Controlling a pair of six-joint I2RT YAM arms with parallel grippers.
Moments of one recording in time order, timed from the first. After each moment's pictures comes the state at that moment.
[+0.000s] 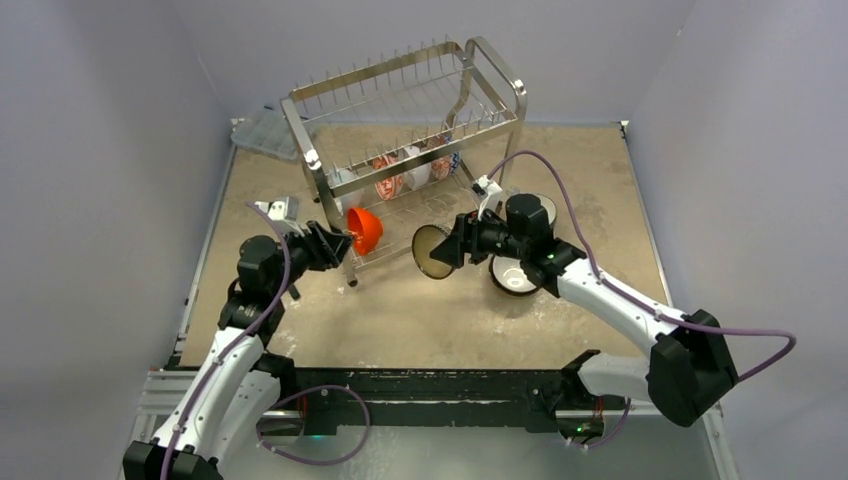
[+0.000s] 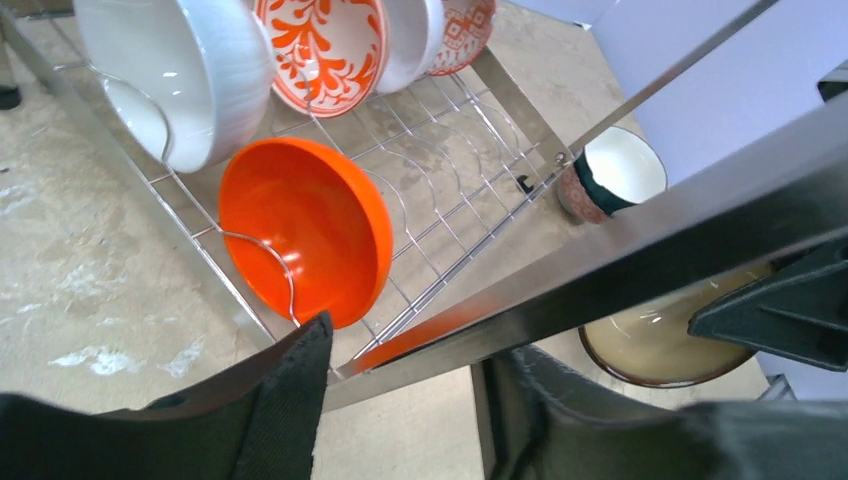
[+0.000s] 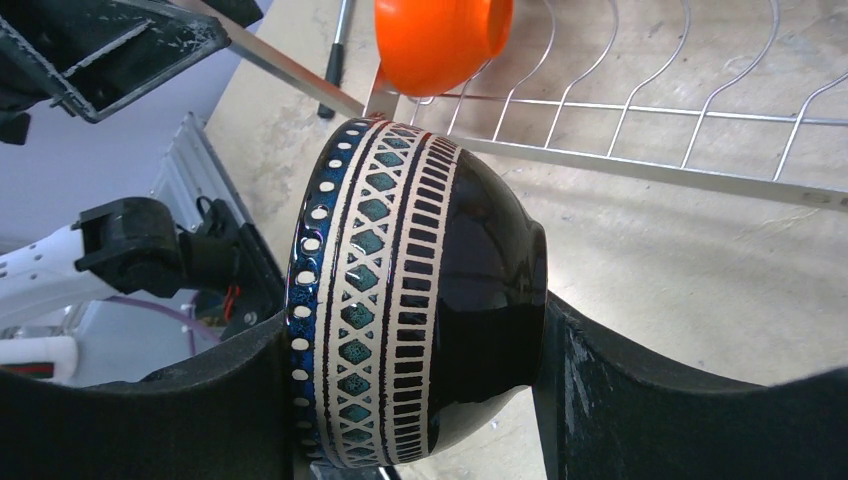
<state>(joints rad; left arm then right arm) -0.18 0.68 0.44 0.05 0.32 -0.51 0.58 1.22 0.77 0.03 -0.51 0.48</state>
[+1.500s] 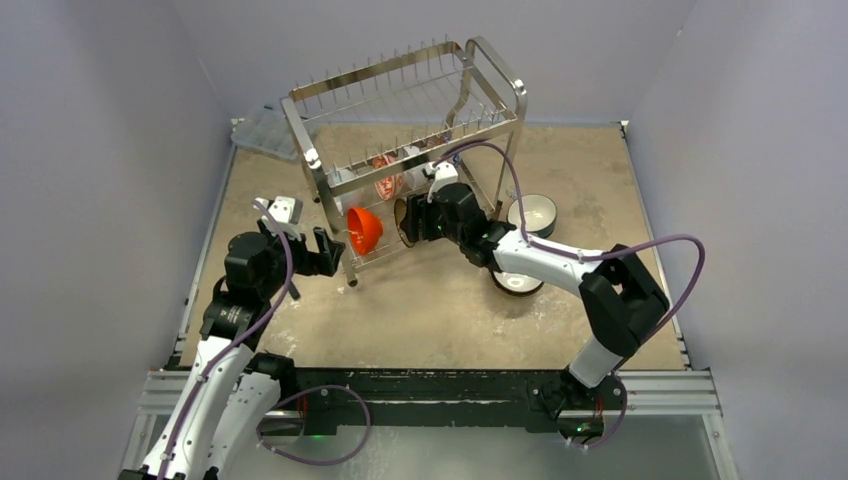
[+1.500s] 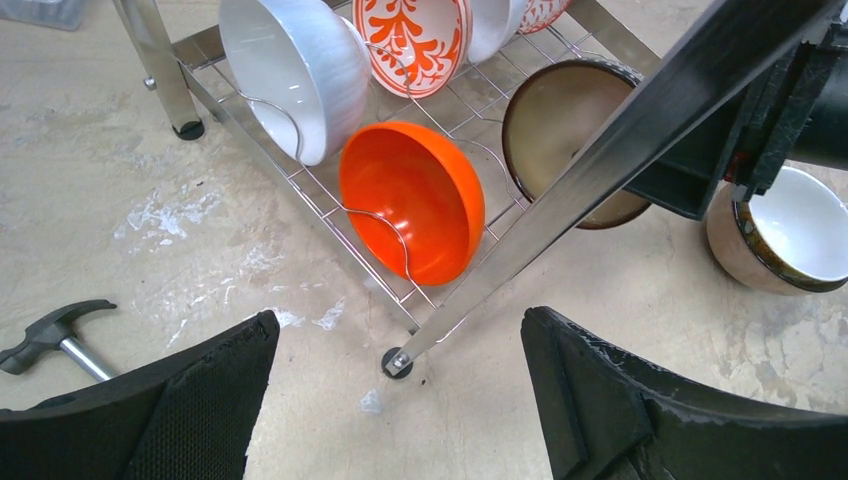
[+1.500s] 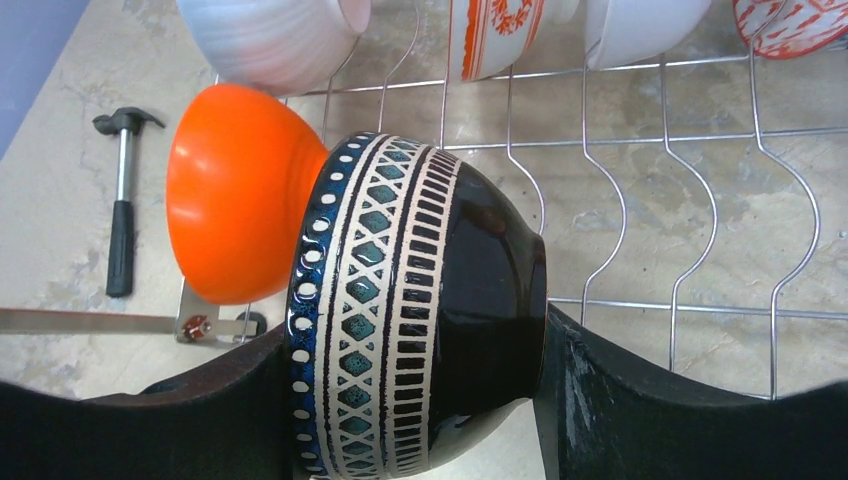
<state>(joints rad) -0.18 0.60 0.60 -0.32 0.20 -0.18 0.77 1.64 1.06 0.11 0.07 0.39</state>
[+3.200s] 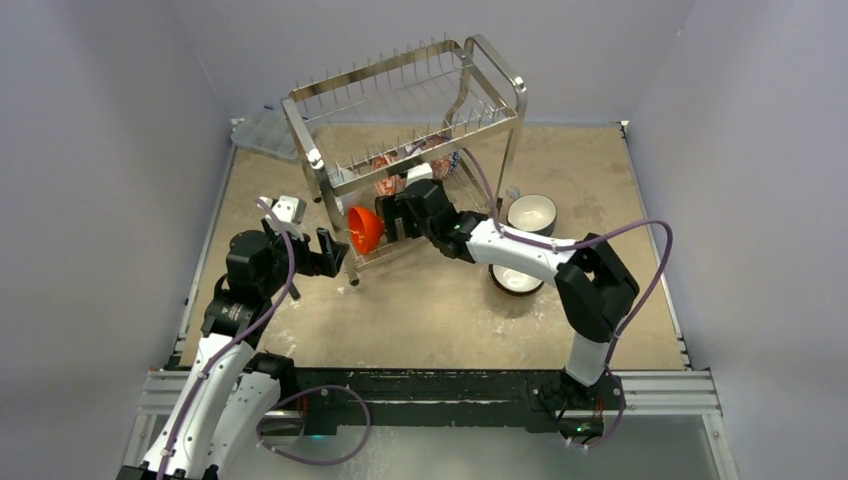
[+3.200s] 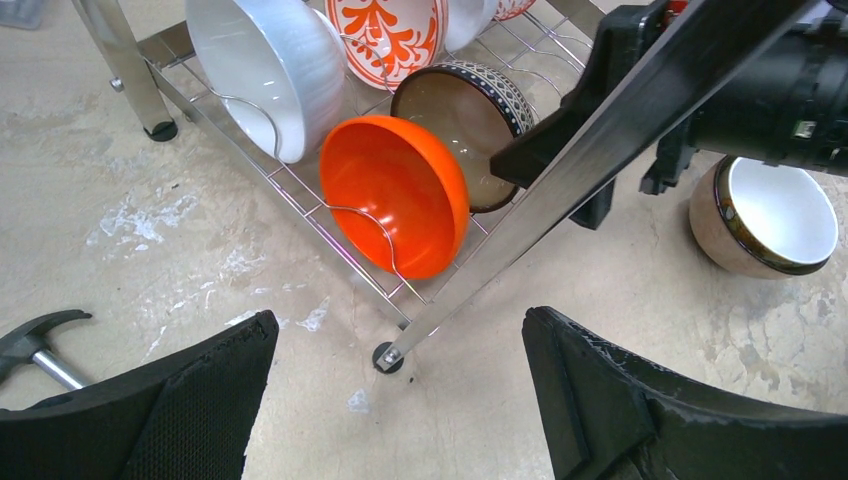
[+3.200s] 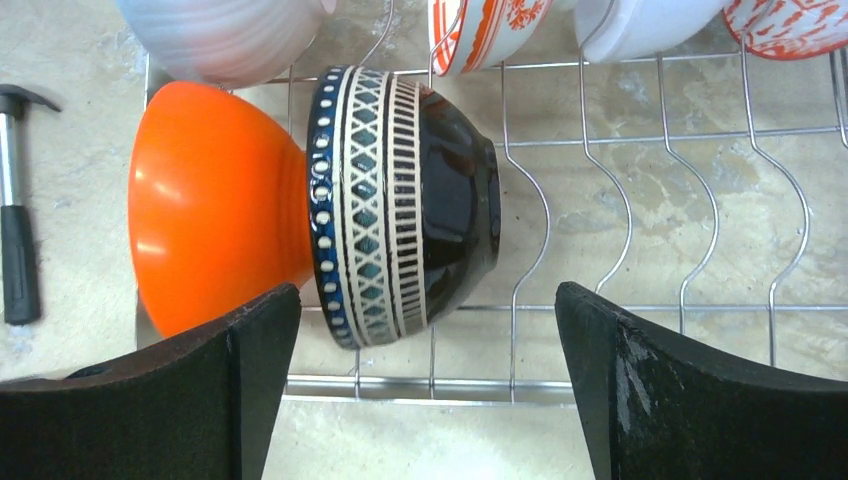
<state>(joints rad) -0.18 0.62 0.60 -0.31 0.25 -0.17 0.85 1.82 1.30 -0.07 0.27 0.33</state>
